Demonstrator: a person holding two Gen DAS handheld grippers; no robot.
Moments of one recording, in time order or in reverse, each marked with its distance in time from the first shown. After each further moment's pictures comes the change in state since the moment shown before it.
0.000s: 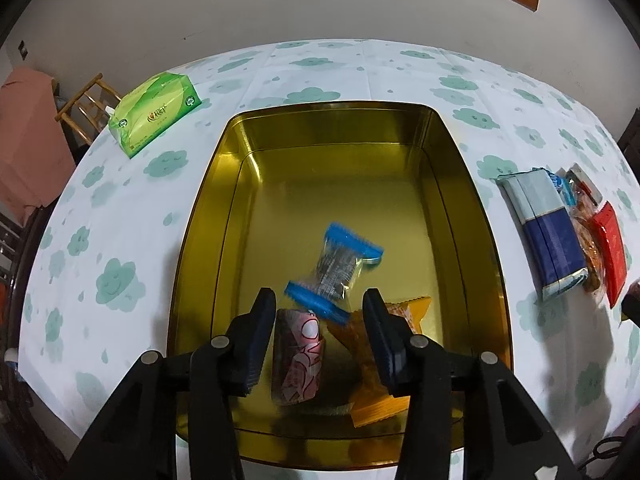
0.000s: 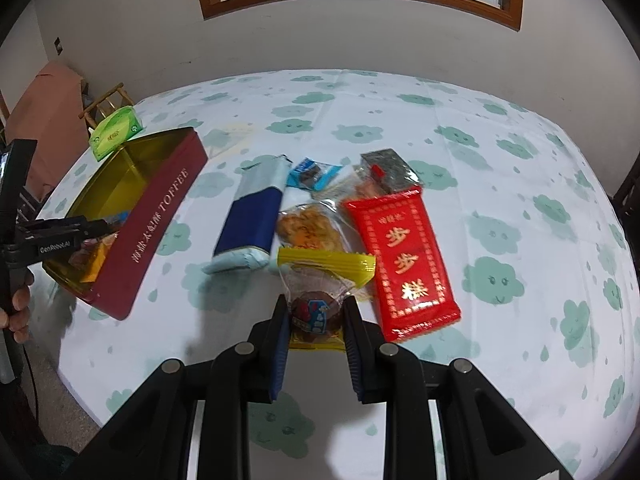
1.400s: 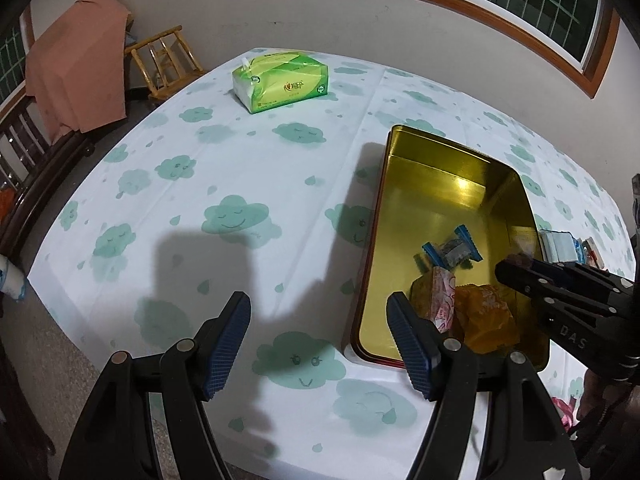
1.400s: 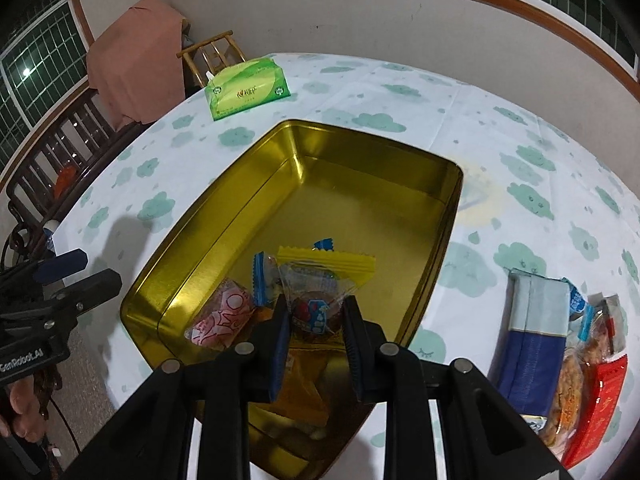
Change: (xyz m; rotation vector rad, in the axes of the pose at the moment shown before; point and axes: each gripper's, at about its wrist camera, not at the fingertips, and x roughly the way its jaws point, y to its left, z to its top) left arm -0.054 0.109 -0.051 -0.292 -0.056 0.026; right arm 0.072 0.200 0.071 -0.286 0.082 0.252
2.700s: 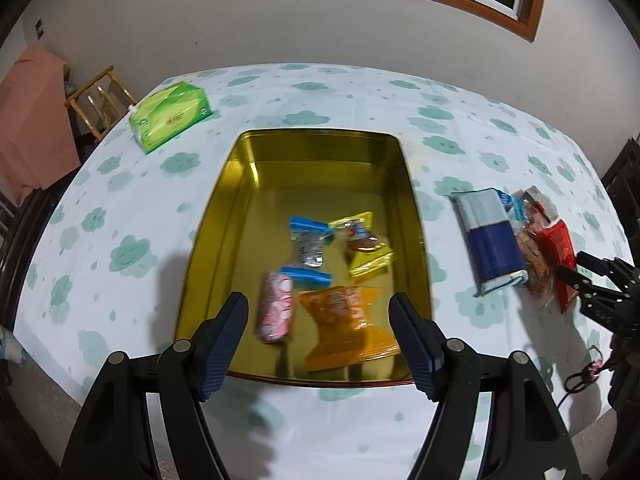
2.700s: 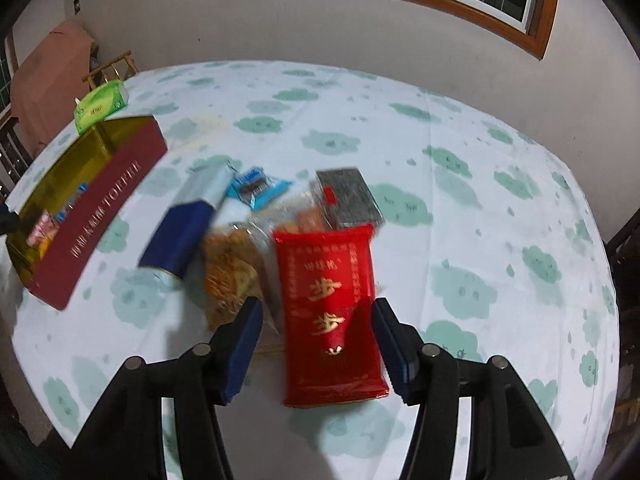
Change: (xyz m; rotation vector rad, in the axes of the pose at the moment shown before) left arm -0.009 -0.128 -0.003 0.222 0.009 -0.077; right arm -0.081 -0.209 -0.111 0.142 -0.025 -0.308
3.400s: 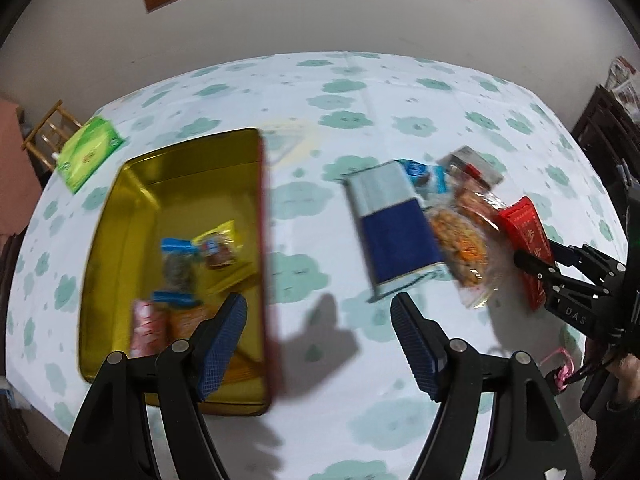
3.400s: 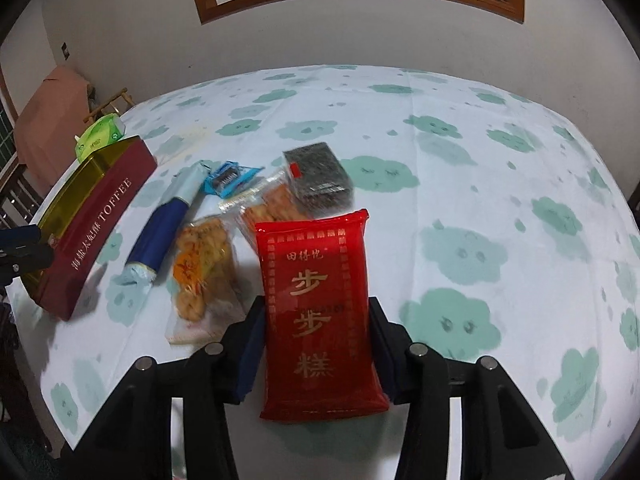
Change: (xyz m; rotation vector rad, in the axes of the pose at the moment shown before) left arm 0.025 -0.110 0.009 0.160 0.053 -0.075; right arm 0.007 -0.034 -0.031 0.143 -0.053 0.099
